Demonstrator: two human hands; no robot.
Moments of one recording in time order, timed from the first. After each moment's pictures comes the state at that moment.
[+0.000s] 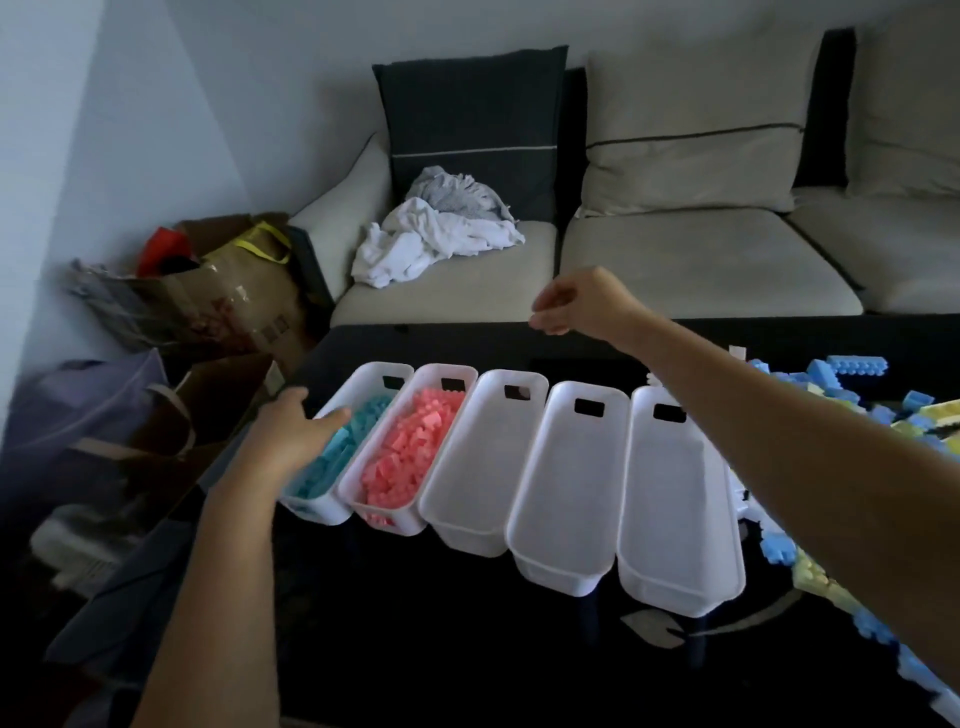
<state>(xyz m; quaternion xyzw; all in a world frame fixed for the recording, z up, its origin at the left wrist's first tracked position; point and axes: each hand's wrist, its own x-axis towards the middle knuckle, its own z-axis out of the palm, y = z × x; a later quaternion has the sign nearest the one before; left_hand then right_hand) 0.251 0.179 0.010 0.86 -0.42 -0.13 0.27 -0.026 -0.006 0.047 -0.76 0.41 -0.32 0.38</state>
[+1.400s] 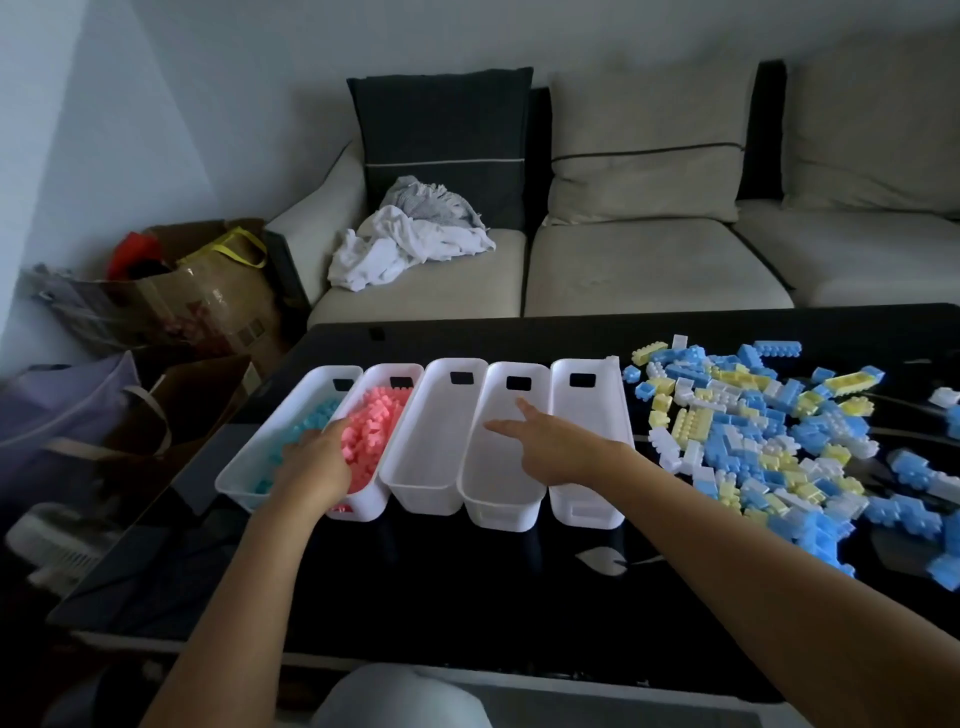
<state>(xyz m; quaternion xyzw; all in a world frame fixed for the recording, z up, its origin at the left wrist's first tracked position) 0.211 0.200 -0.039 0.87 -0.48 -0.08 0.07 -0.043 0.138 -0.015 -0.87 0.45 0.03 0.21</state>
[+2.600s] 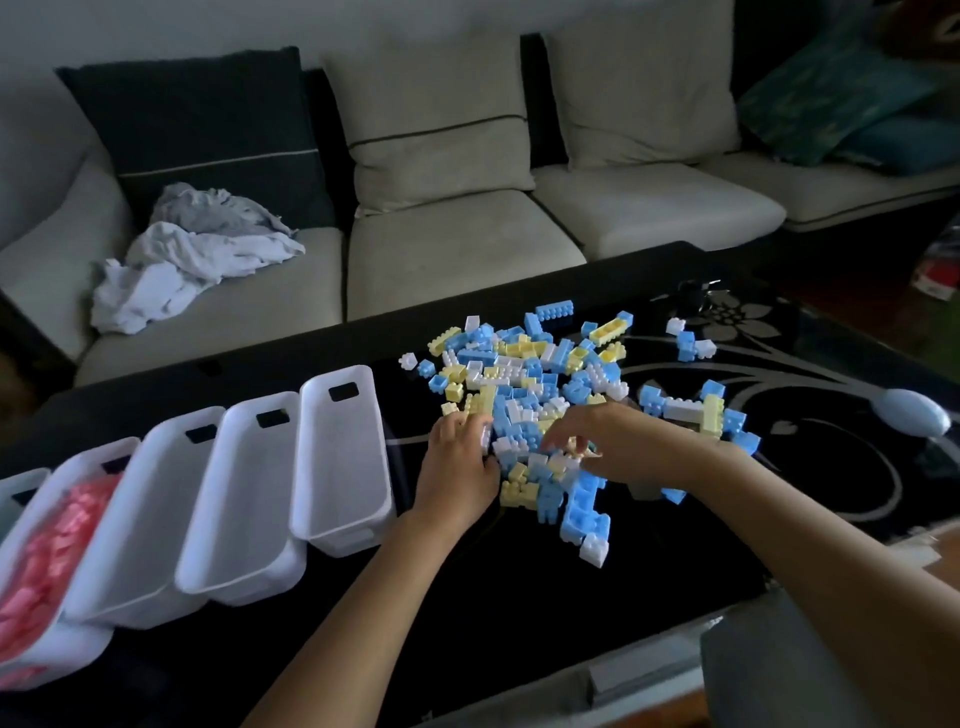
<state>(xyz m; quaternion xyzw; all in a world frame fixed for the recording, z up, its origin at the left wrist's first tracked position) -0.111 0.127 -0.085 0.59 -0.78 -0.12 0.18 -0.318 0.142 -0.026 -0.84 0.49 -0.04 0.21</state>
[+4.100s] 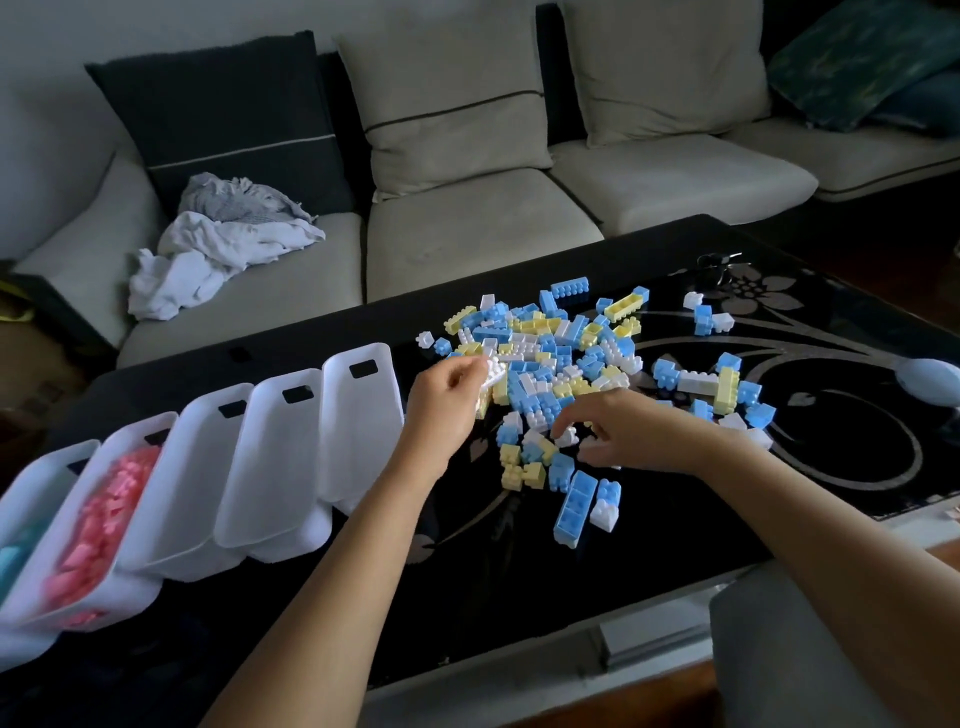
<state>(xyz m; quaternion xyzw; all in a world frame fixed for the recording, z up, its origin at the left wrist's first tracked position) -0.108 0.148 -0.014 0.58 -0.60 -0.36 0.41 -0.315 0.161 -0.037 -0.83 0.50 -0.09 0.23</state>
